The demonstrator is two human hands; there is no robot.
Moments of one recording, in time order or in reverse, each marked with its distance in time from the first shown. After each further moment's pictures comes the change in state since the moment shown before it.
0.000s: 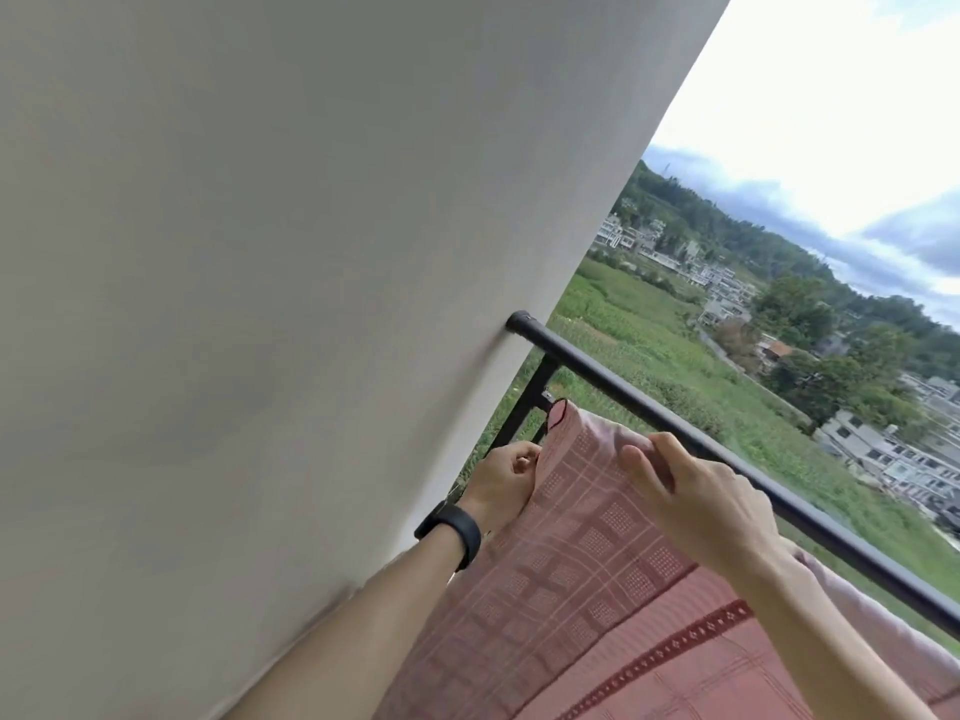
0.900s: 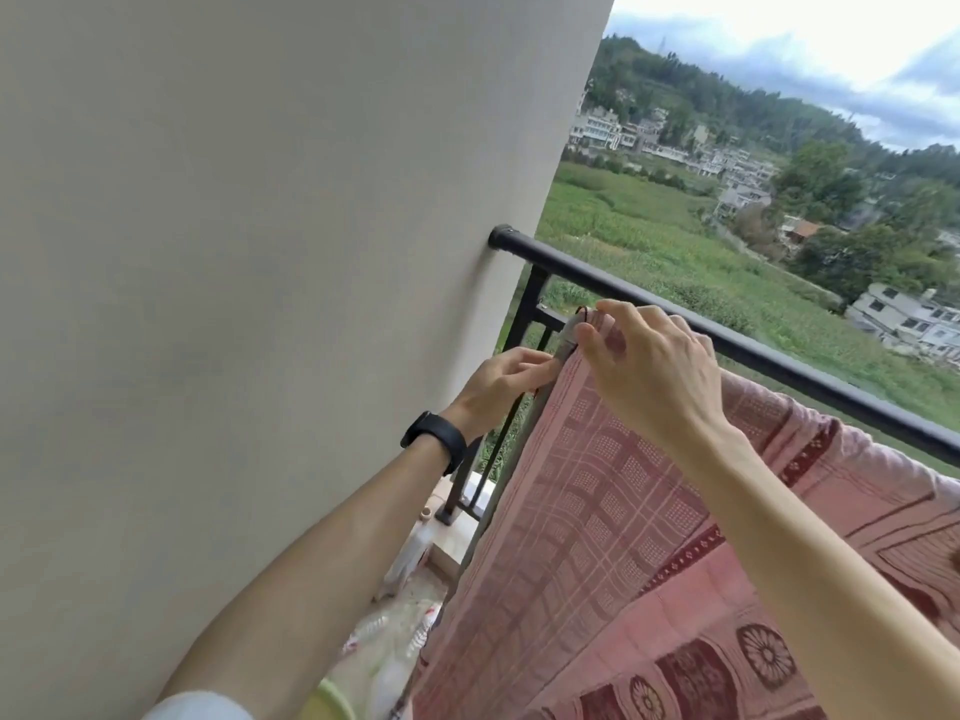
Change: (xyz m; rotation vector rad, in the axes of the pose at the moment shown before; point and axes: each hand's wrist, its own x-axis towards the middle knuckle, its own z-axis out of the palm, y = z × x) left_hand -0.029 0.040 0.008 -0.005 -0.193 0.002; right_hand -0.013 -0.010 0.016 0.179 0.223 0.055
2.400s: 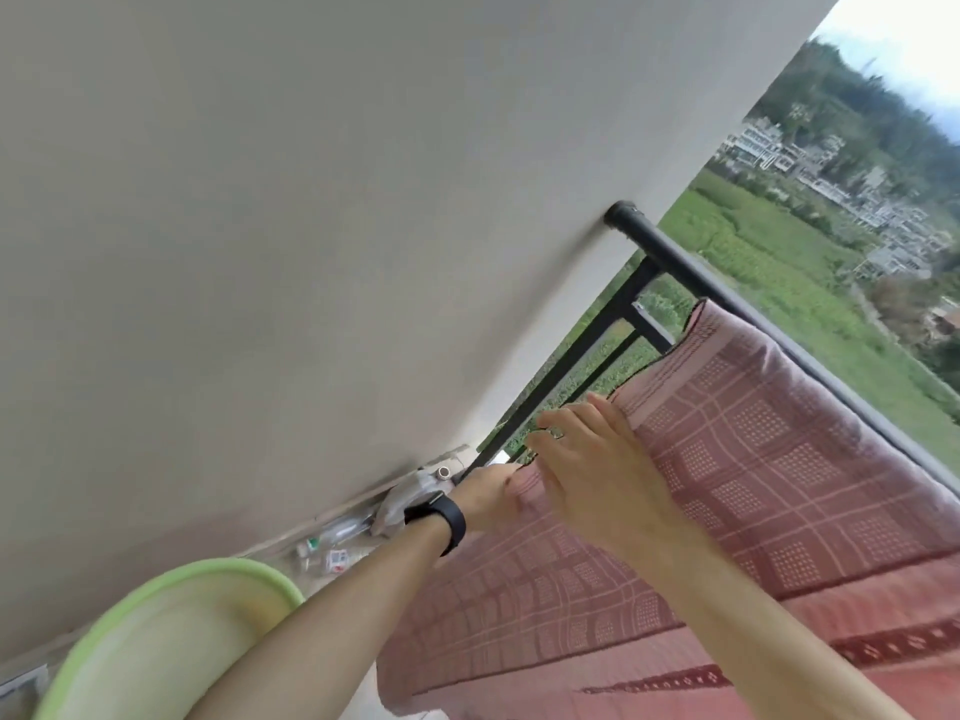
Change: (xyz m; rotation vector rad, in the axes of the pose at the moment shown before) left_hand -0.044 -0.172 0.026 0.504 0.011 -0.439; right_hand -0.042 -0.026 0.111 -0.164 -0.299 -0.824
